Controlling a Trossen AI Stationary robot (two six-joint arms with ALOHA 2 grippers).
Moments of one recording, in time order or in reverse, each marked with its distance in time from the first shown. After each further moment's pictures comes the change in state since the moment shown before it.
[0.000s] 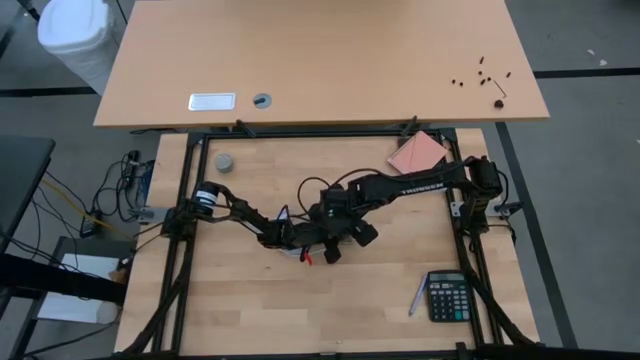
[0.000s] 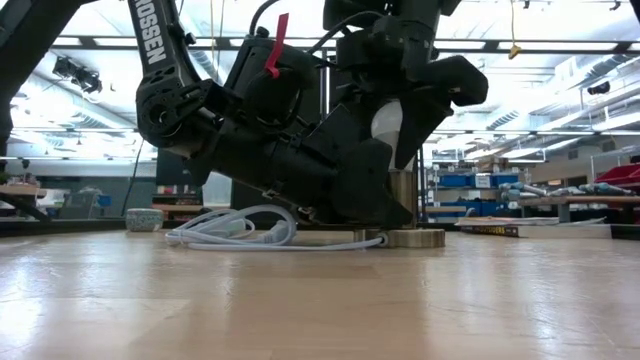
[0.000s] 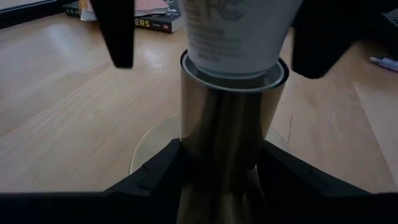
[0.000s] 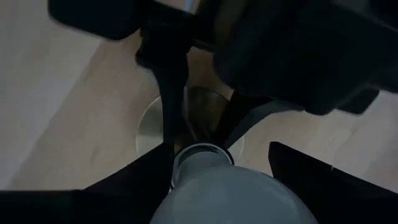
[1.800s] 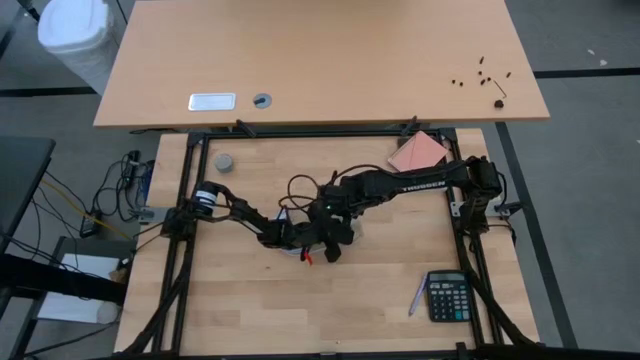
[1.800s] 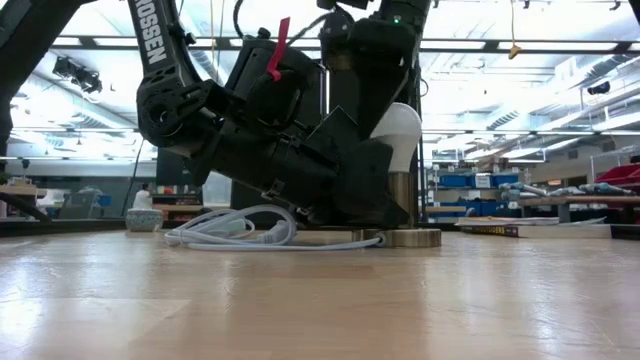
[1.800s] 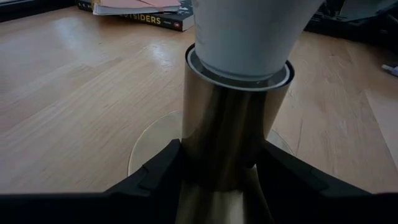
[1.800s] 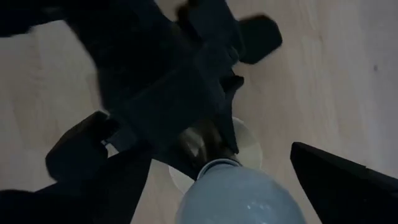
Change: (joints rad) left arm 0.002 0.000 0.000 -0.015 -0.019 -0.045; right arm -0.006 0.001 0.101 -0.042 0.070 0.819
